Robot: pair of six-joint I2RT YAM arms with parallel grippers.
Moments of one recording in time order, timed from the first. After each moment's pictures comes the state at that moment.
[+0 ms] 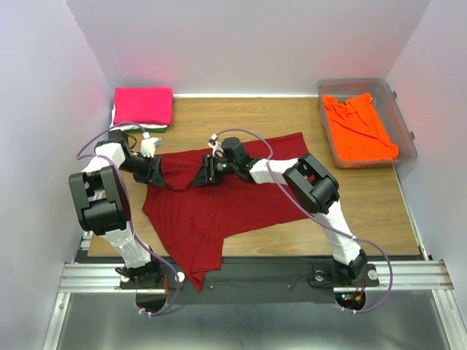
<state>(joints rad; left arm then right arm) 0.25 1.74 1.17 -0.86 0.58 0.55 0.76 2.30 1.52 0.29 -0.65 0.85</state>
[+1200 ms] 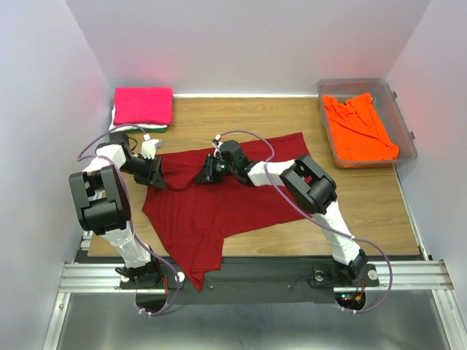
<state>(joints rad) 0.25 1.74 1.14 -0.83 0.59 0.54 0.79 2.32 1.50 0.34 -0.47 0.93</state>
